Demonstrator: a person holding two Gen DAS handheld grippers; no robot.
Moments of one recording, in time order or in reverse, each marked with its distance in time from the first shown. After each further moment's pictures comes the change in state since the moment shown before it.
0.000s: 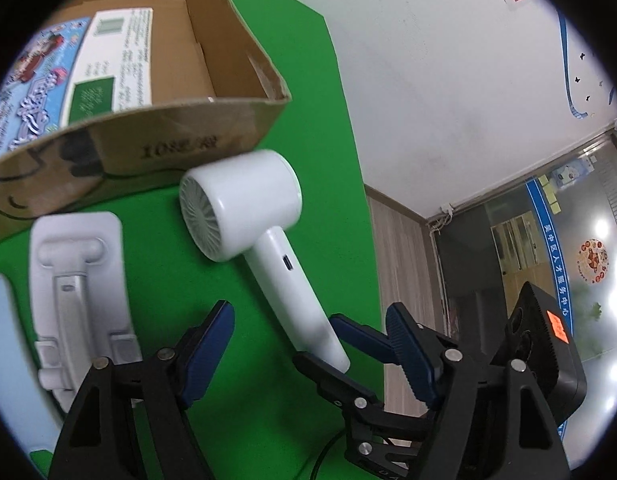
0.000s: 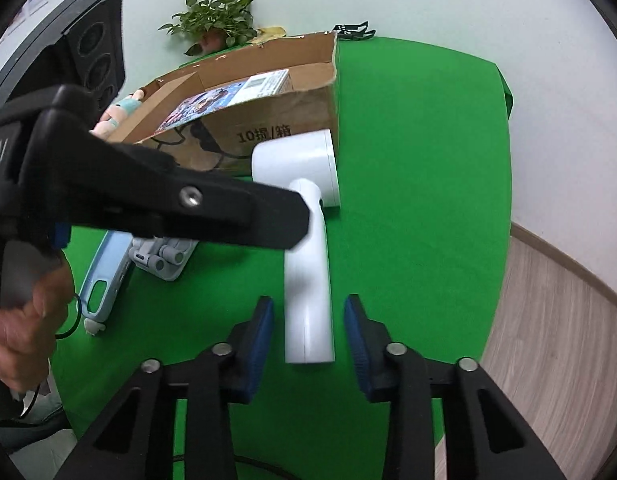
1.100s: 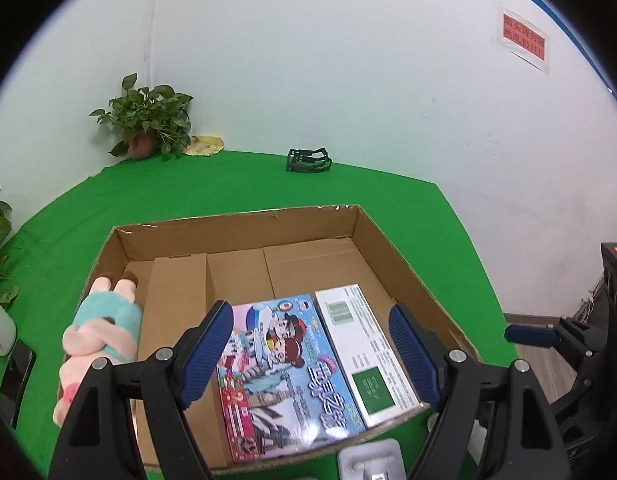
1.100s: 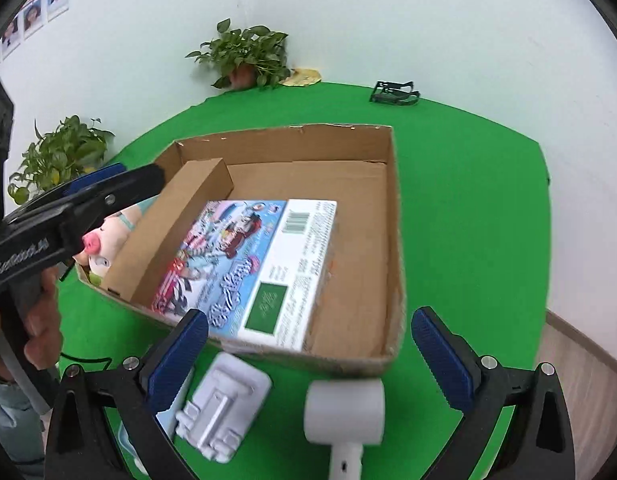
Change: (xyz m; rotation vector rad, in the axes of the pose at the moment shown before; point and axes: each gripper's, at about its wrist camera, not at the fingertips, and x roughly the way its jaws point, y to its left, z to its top) left arm -0.170 0.027 0.072 0.199 -0.621 0.593; right arm 0.008 0.051 0.174 -0.102 -0.111 0.030
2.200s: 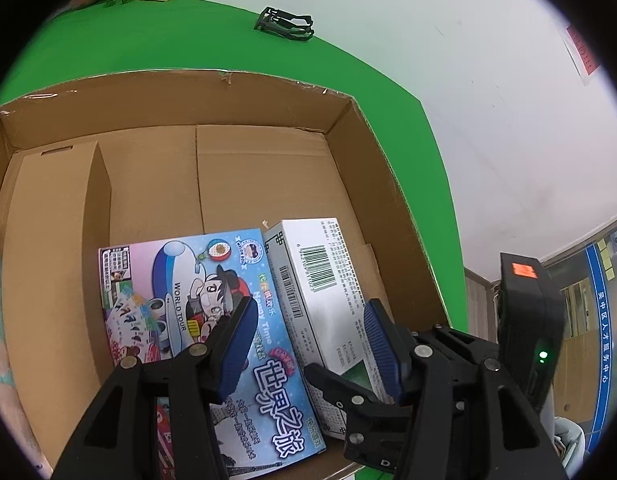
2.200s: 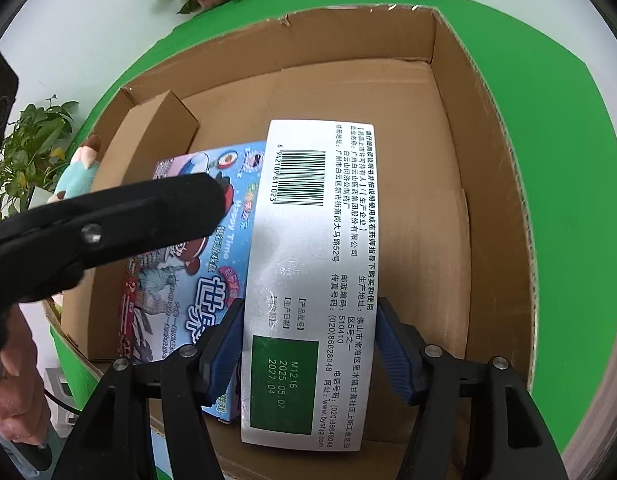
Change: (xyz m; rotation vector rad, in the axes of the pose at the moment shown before) left arm 0.137 0.031 0.016 -0.240 0.508 -0.300; right arm 0.166 0.015 0.042 0.135 0.383 0.076
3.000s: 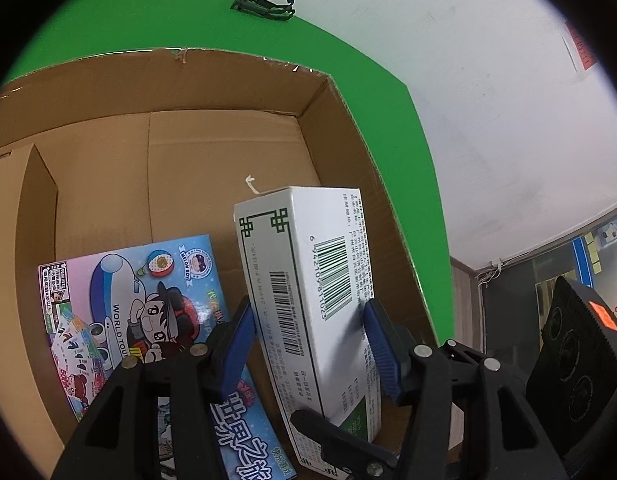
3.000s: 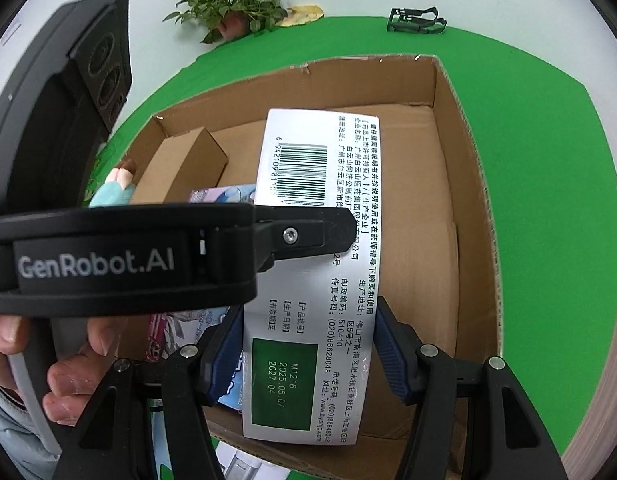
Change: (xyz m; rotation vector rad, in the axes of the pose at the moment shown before) left arm 0.045 -0.023 0.016 0.004 0.064 -0.058; right arm -0.030 -0.002 -0.006 -0.029 -0.130 0.044
